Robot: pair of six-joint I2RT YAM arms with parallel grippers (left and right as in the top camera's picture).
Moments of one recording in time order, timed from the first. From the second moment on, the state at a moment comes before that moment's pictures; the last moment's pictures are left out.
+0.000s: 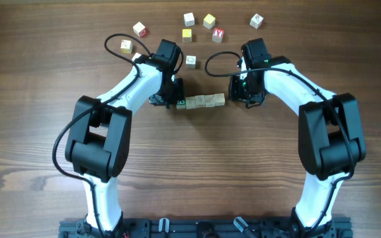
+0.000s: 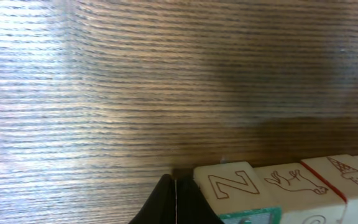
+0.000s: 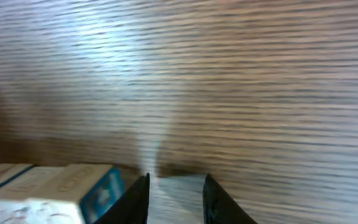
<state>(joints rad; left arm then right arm) -0.37 2.08 1.45 -0.78 0.08 -0.42 0.27 2.06 1.37 -0.68 -0.19 0.37</state>
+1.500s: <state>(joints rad) -0.21 2.08 1.45 -0.81 -0.08 -0.45 0.25 2.09 1.34 -0.65 -0.46 0.42</state>
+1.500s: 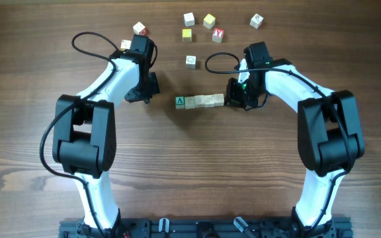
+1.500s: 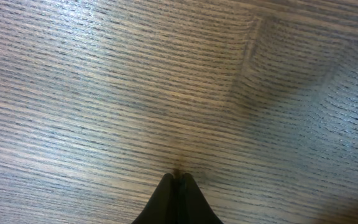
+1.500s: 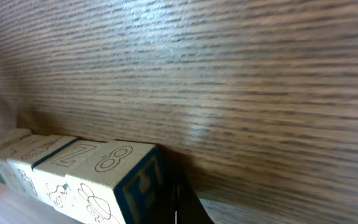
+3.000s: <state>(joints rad) -0.28 2.08 1.45 -0.46 0.18 -0.46 0.27 2.06 1.36 -0.68 0.01 0.61</state>
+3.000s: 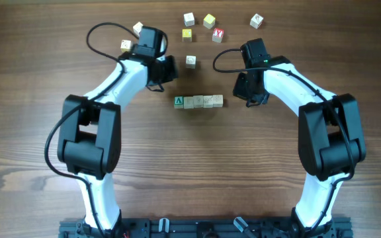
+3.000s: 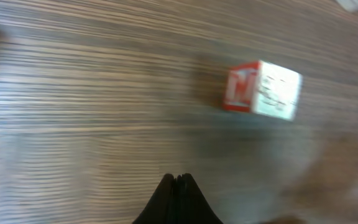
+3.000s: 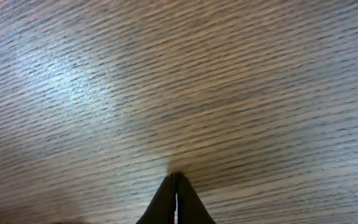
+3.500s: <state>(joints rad) -0.36 2.11 1.45 -0.51 0.18 -0.52 0.27 2.06 1.37 -0.70 0.04 0.61</state>
